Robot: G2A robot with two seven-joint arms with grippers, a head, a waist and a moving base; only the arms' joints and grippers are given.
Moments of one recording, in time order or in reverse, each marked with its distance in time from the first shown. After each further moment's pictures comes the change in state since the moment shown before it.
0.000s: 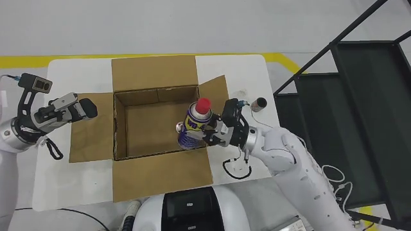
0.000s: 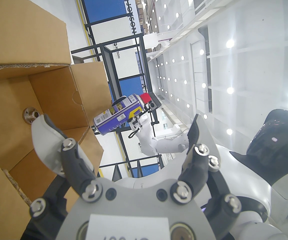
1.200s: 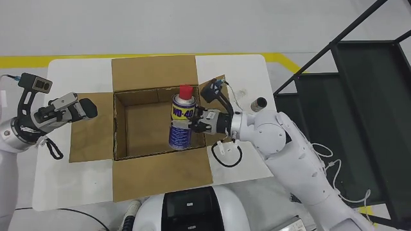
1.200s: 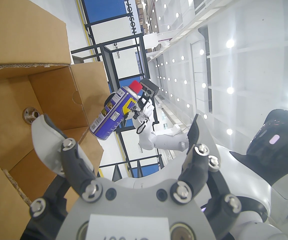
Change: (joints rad) left arm 0.000 0.000 0.000 0.000 0.000 0.000 0.000; right arm 0.255 -0.019 -0.115 0.022 0.297 0.394 0.390
